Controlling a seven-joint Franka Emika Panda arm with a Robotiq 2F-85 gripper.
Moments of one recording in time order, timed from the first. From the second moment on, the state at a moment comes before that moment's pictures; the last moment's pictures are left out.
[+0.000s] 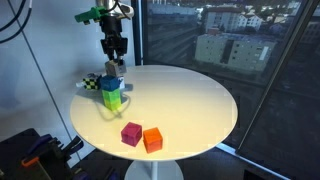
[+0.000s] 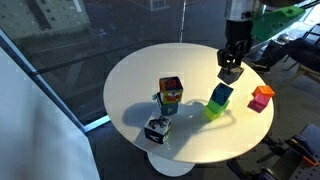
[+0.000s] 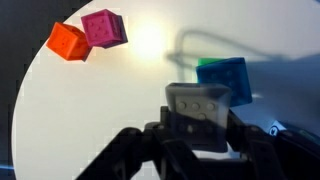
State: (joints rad) arm 0.05 -0.02 0.06 -2.16 -0.16 1.98 0.24
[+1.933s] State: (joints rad) arm 0.08 0.00 0.09 -2.16 -0.13 1.90 0.22
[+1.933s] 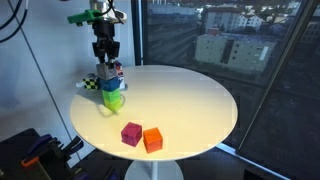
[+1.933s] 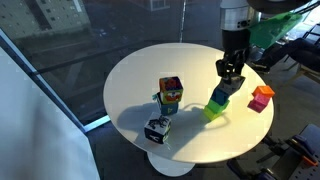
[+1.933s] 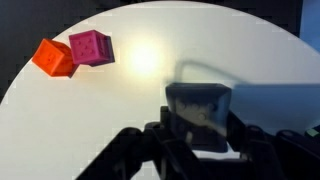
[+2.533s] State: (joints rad) arm 0.08 0.02 0.08 -2.16 -0.13 1.93 0.22
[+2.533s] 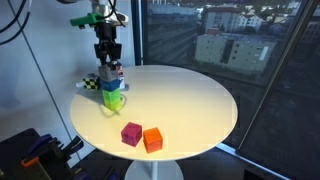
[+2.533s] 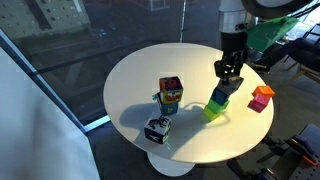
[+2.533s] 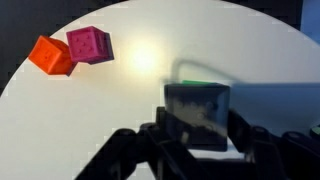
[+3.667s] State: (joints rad) arm 0.08 -0.04 0.07 -2.16 -0.07 1.93 0.15
